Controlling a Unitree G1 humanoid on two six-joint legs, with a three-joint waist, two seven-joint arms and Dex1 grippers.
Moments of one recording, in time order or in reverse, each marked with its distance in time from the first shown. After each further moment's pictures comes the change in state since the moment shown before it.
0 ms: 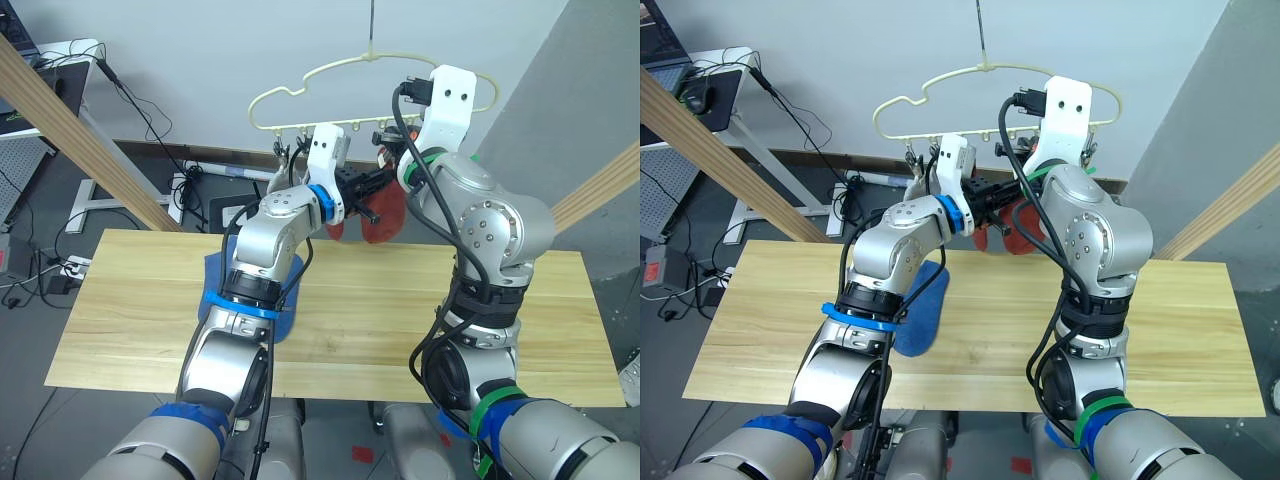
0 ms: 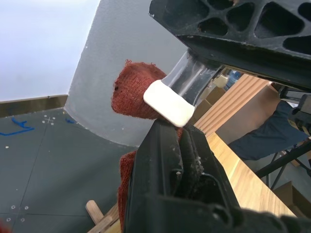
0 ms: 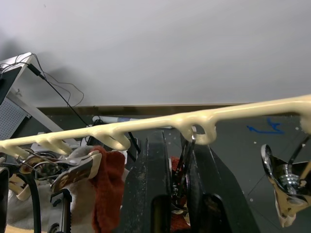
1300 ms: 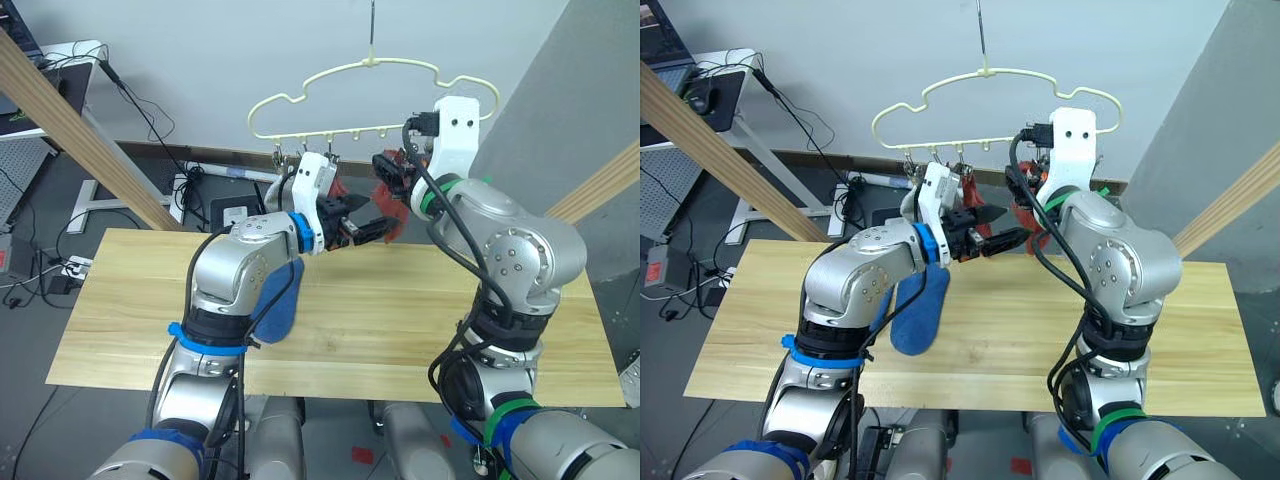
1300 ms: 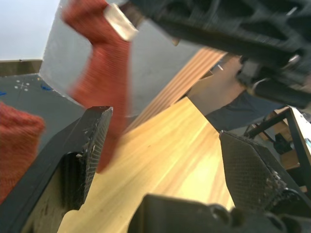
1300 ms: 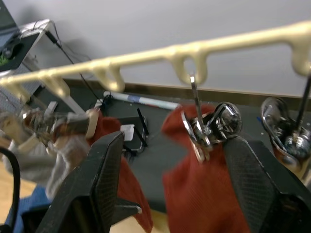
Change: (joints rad) left arm 0.220 0.145 -0.019 -0.466 -0.167 0.347 -0.029; right arm 0.132 -0.110 0.041 -0.205 0.075 0.190 0.137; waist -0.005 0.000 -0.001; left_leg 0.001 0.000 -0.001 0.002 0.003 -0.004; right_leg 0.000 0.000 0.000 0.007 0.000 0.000
